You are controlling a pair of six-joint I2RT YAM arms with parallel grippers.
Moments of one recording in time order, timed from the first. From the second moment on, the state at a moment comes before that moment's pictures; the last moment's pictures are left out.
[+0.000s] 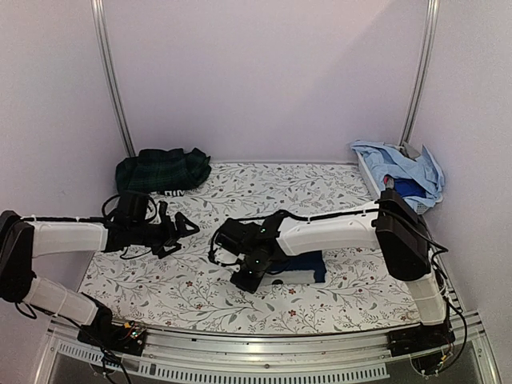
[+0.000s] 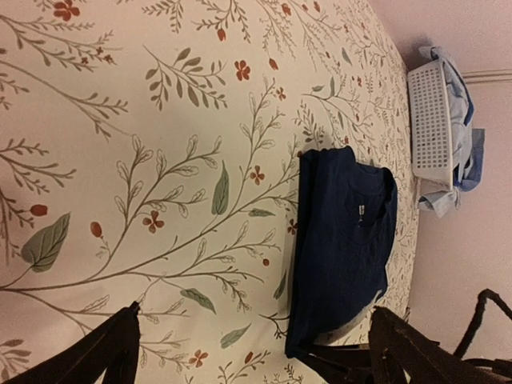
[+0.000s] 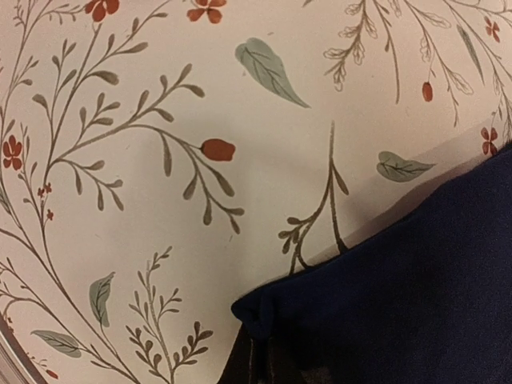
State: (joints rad) left arm -0.36 1.31 0.54 0.03 0.40 -0.84; right arm 1.18 2.24 1.71 -0.70 0.01 0.01
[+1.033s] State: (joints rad) left arm -0.56 1.75 0.68 0.44 0.54 -1.21; right arm 1.08 2.05 1.56 -0.44 -0.16 0.05
